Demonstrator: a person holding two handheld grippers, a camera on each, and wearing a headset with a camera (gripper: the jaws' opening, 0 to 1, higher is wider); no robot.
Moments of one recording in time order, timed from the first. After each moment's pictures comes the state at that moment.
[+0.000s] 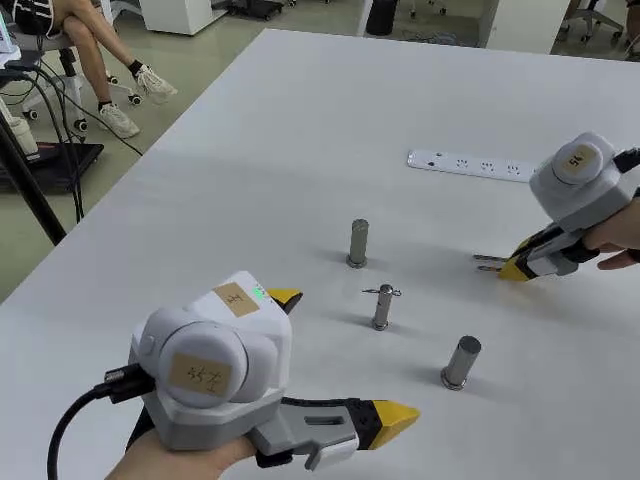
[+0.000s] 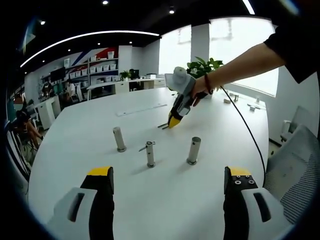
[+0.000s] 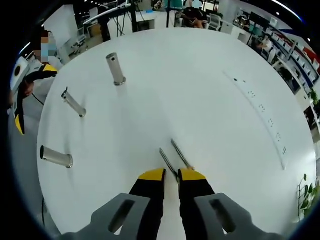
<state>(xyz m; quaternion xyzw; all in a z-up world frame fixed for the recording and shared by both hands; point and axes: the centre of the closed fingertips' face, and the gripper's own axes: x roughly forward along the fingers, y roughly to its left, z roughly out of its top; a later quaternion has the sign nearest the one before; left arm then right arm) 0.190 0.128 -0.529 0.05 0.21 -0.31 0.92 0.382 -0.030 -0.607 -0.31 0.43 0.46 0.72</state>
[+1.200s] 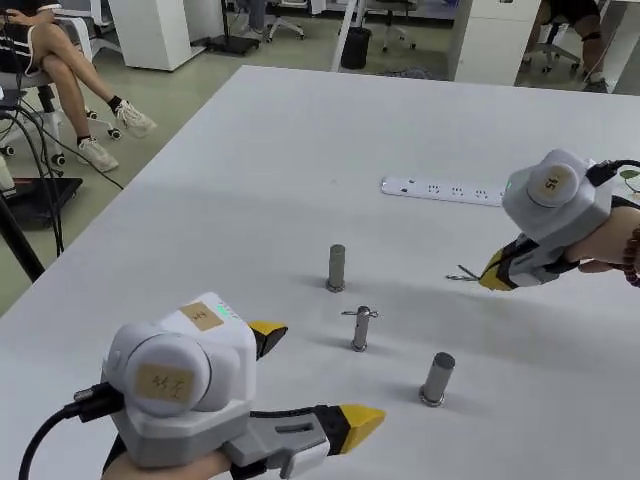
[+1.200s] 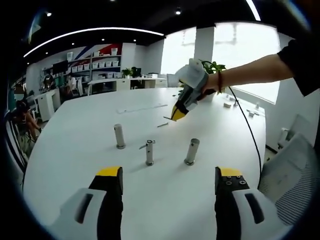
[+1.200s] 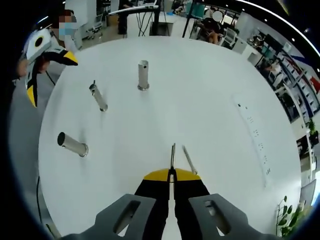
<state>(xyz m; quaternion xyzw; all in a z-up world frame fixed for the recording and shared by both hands) 0.184 0.130 -0.525 0.01 0.22 -0.32 0.92 0.353 -0.020 -0.565 -0.38 0.35 0.49 0.70</state>
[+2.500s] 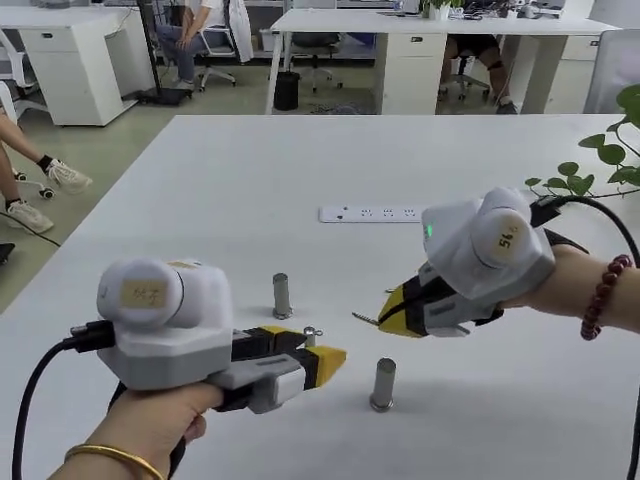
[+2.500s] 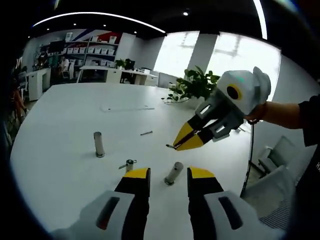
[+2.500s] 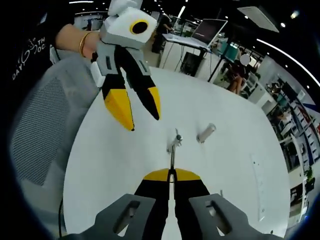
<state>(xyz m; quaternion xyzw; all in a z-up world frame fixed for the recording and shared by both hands) 0.210 0.093 -0.498 -0.08 0.26 -0.36 0.89 0.238 0.047 -0.513 -0.40 0.20 0.59 0.67</state>
